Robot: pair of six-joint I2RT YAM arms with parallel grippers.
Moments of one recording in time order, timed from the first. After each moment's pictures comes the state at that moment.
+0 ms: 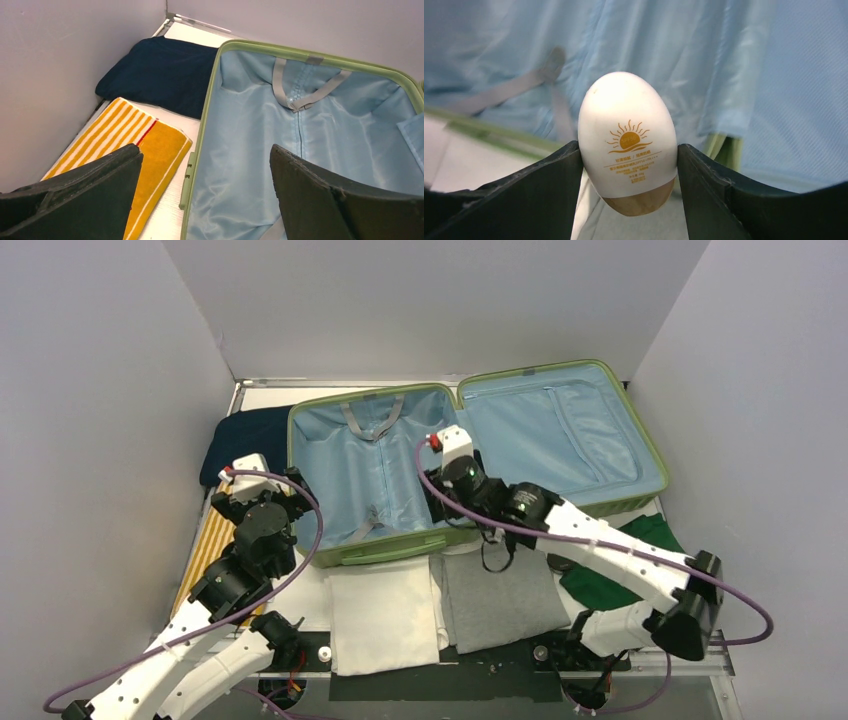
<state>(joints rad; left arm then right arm) -0.69 0.59 0.75 -0.37 -0.99 -0.32 1.03 1.30 1.24 -0.64 0.41 0.33</state>
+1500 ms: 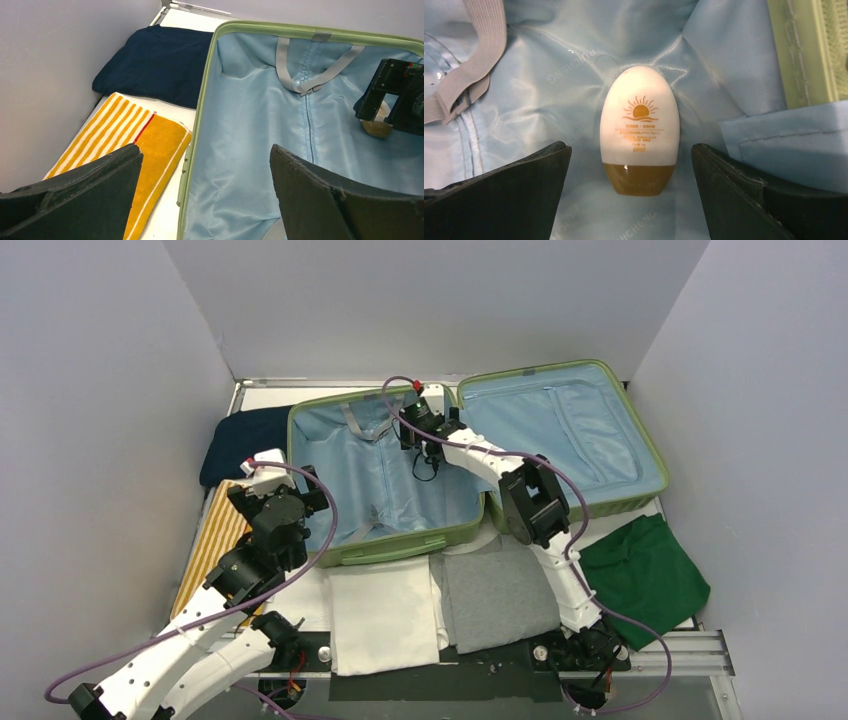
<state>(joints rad) -0.68 0.67 0.72 -0.33 -0.97 -0.30 0.64 2.38 1.98 -0.38 0.48 0.40</state>
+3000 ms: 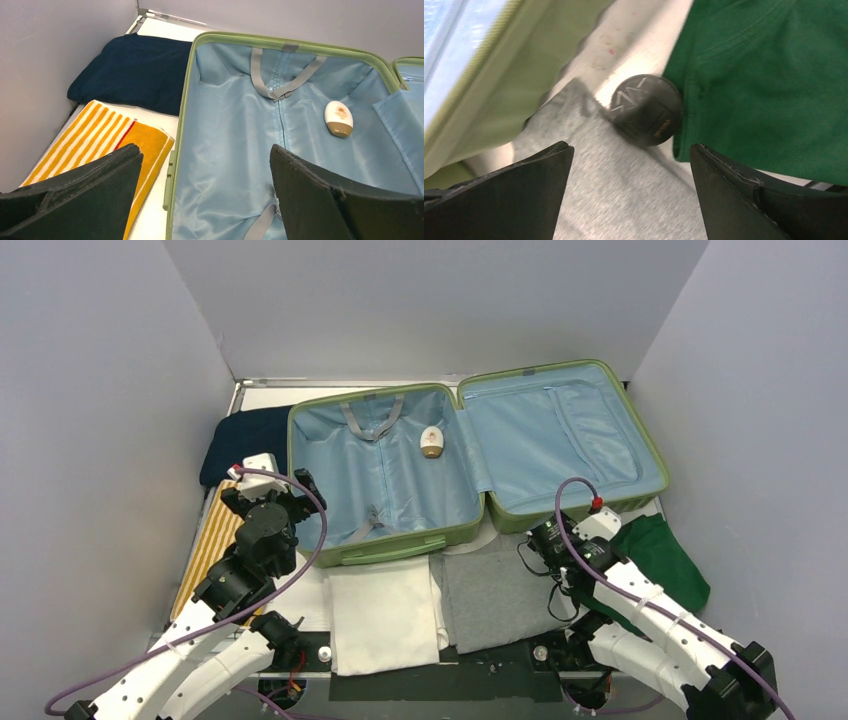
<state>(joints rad) -0.67 0.60 0.71 -0.31 -0.87 -0.29 0.62 0.84 0.60 -0.94 0.66 1.23</state>
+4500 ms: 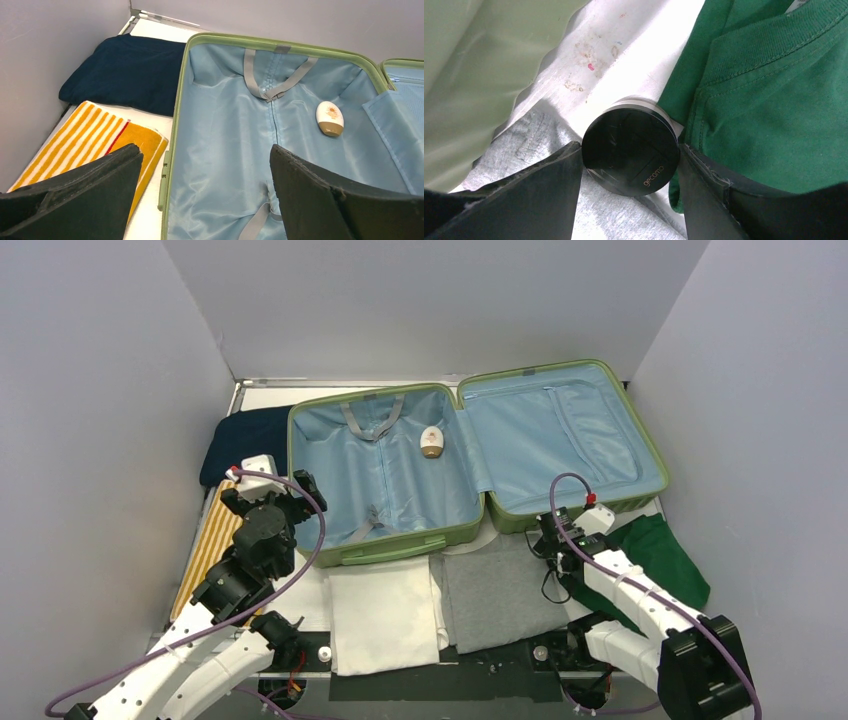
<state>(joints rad) -0.67 0.57 0.70 -0.30 -0.85 -0.30 0.36 1.01 0.46 -0.62 0.51 0.96</state>
